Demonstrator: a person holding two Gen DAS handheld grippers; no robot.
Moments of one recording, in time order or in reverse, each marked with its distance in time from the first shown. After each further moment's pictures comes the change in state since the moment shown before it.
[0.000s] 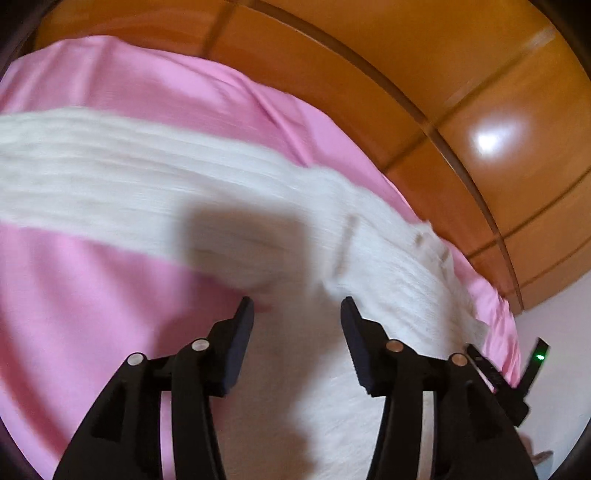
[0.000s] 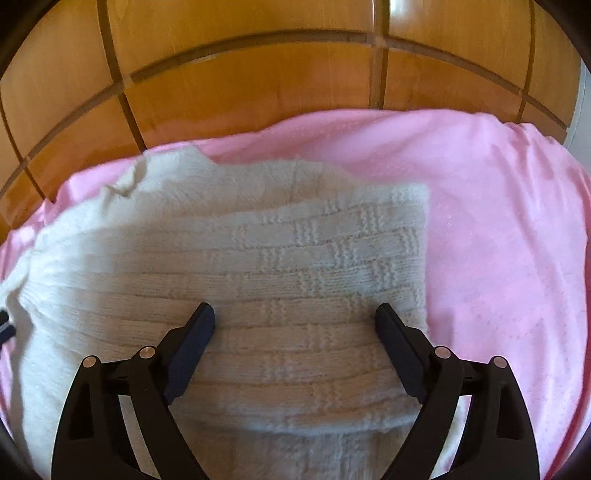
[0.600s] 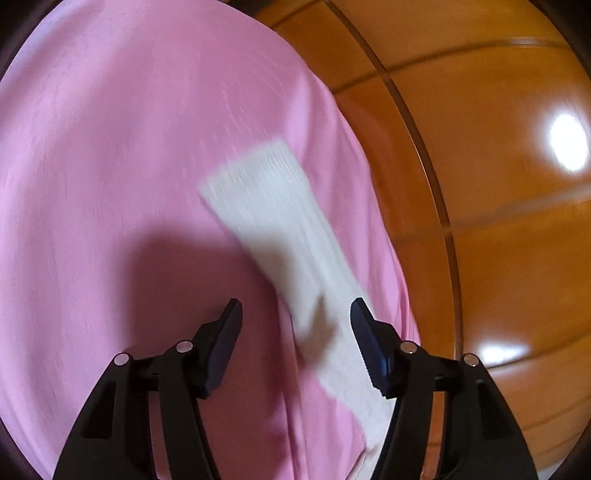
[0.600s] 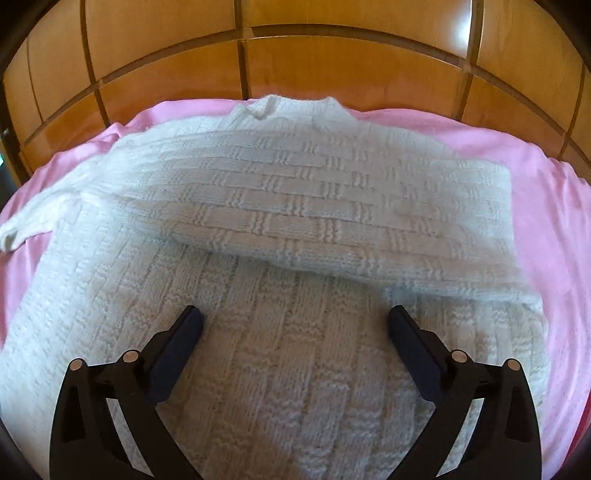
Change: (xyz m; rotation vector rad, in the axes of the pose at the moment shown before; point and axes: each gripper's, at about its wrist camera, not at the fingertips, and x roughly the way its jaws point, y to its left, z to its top) left arm -0.129 0.264 0.037 -0.704 -0.357 -0.008; right arm -0.007 0.086 -0.075 -0.233 0.046 0.083
